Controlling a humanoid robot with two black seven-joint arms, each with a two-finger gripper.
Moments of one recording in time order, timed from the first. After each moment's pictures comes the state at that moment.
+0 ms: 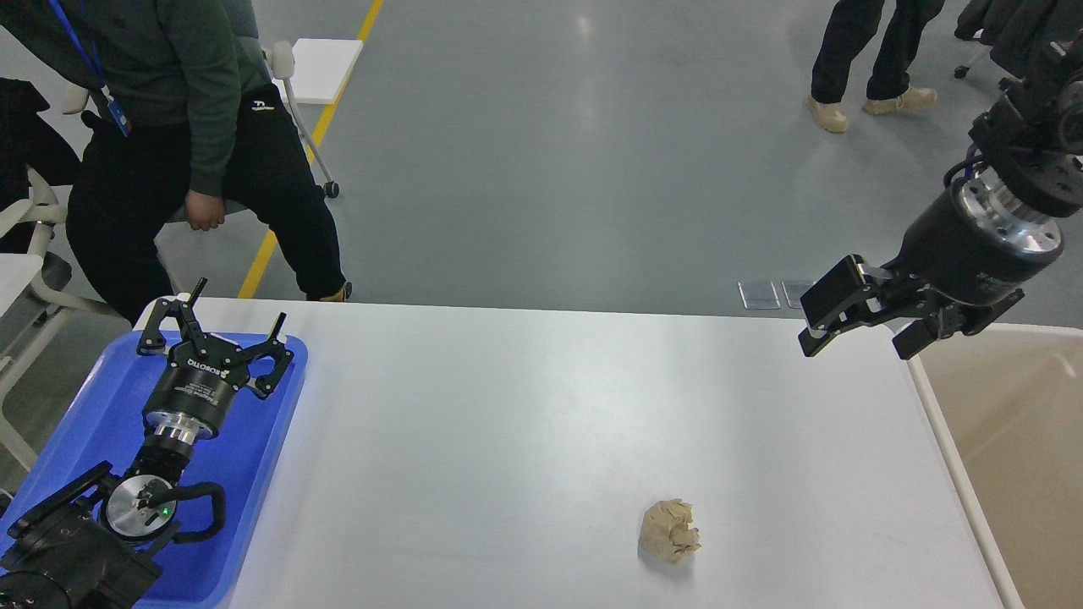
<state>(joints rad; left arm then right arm) -0.48 0.36 -0.88 -0.46 -0.17 -0.78 -0.41 2.32 -0.45 -1.30 1.42 -0.35 0.79 0.26</state>
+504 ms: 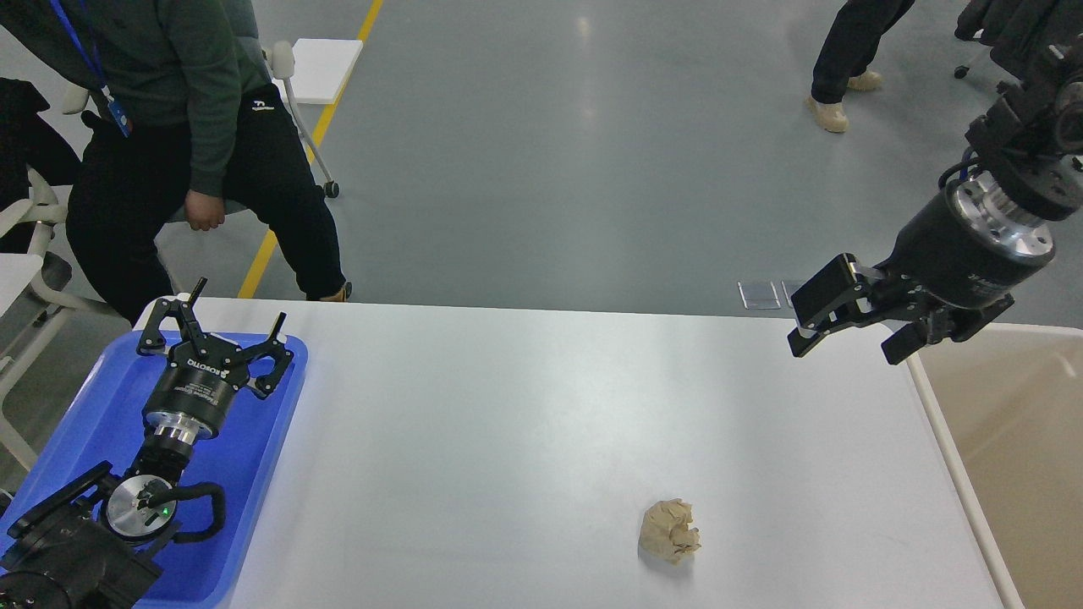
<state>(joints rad) -0.48 0.36 -0.88 -0.46 -0.17 -0.78 -0.41 2.33 -0.45 -1.30 1.43 -0.31 0.79 0.25</state>
